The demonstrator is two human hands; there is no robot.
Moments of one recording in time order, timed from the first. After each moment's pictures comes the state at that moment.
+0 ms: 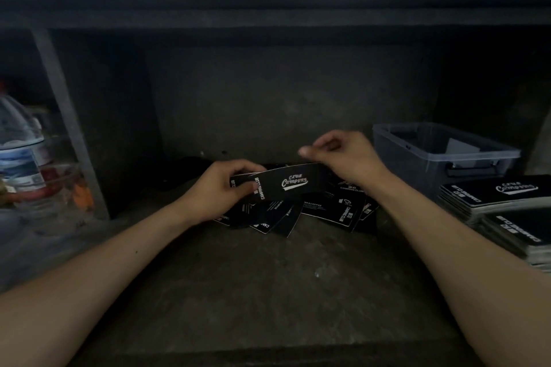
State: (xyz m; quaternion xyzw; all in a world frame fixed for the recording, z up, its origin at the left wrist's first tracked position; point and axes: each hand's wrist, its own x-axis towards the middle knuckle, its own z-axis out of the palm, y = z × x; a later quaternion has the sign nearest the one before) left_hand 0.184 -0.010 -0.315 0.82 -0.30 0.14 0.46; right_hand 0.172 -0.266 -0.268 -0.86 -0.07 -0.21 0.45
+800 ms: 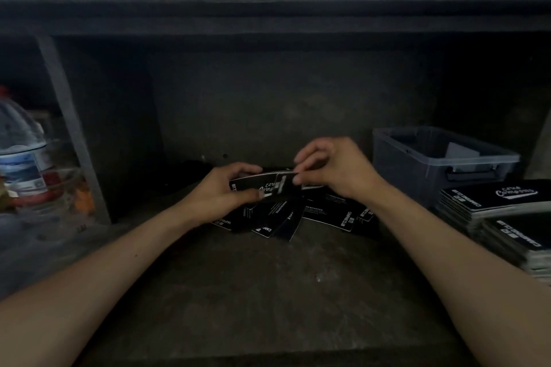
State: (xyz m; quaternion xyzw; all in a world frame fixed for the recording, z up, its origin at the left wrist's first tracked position) left_hand 0.182 -0.011 -0.312 0.84 -0.24 0.09 0.48; right_hand 0.155 -0.255 -0.269 -0.84 -0.23 -0.15 0.46
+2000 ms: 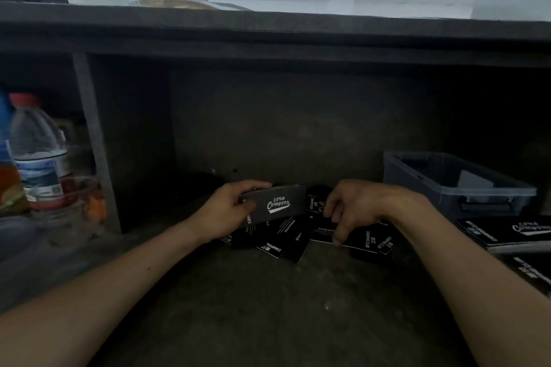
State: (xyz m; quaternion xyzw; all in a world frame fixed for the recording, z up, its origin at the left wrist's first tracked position) left_hand 0.189 -0.006 -0.315 0.86 -0.24 0.14 0.43; right_hand 0.176 -0.270 -0.255 -0.99 -0.10 0.09 0.06
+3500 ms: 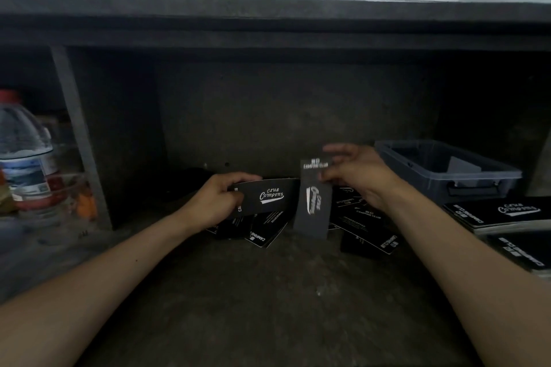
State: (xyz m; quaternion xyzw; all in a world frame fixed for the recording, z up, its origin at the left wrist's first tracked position) left_hand 0.193 -0.007 -0.315 0.82 -0.19 0.09 0.53; right_hand 0.173 -0.273 -0.259 -0.75 -0.04 -0.11 0.65
